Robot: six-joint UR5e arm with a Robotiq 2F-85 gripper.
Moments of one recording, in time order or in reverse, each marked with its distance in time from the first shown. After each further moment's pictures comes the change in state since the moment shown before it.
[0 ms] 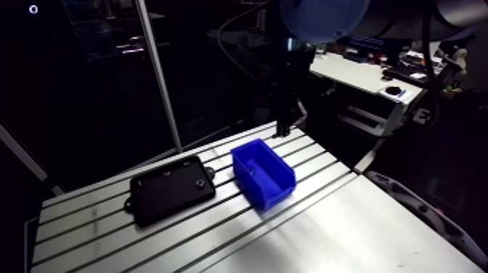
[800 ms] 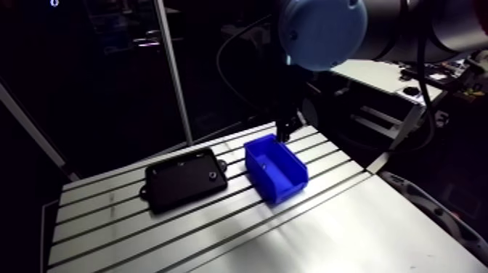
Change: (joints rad) arm 0.068 0.022 0.054 -0.099 -0.008 0.008
